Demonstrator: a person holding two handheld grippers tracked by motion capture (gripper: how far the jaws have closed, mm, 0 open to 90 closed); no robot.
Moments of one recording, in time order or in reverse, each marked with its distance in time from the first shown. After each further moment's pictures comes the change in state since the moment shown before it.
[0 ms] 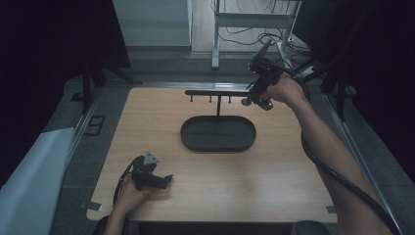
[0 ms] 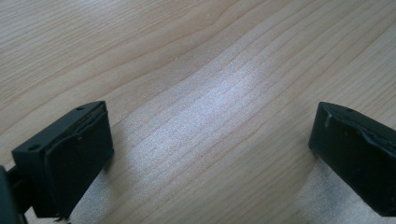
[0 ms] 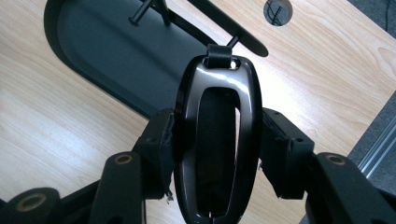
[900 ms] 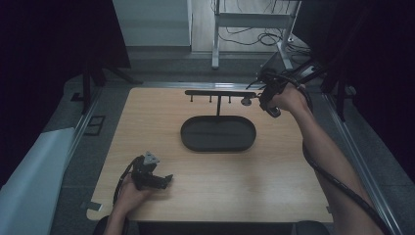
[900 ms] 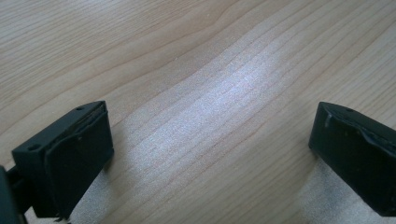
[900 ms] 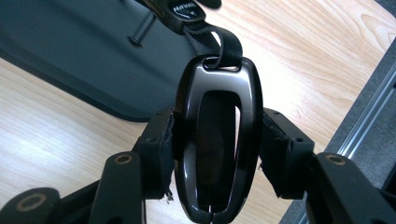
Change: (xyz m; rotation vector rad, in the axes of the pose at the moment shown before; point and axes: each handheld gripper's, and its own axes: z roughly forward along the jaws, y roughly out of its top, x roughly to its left) left arm 0.000 0.000 0.000 0.001 -0.001 -0.001; right arm -0.024 -0.022 0.039 0.050 -0.075 0.052
